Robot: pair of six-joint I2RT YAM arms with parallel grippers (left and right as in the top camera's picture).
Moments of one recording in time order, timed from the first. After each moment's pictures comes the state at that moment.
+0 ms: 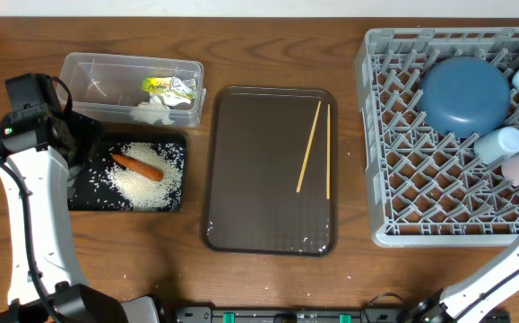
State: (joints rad) left arm 0.35 1.47 1.33 -1.09 -0.13 -0.83; right arm -0.79 2.37 2.07 -0.58 -1.20 0.49
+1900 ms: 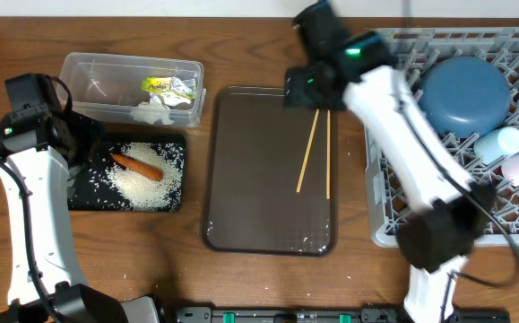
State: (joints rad) left arm 0.35 1.47 1.33 -1.08 -0.13 -0.83; right arm 0.49 2.06 2.06 -1.24 0.01 0.55
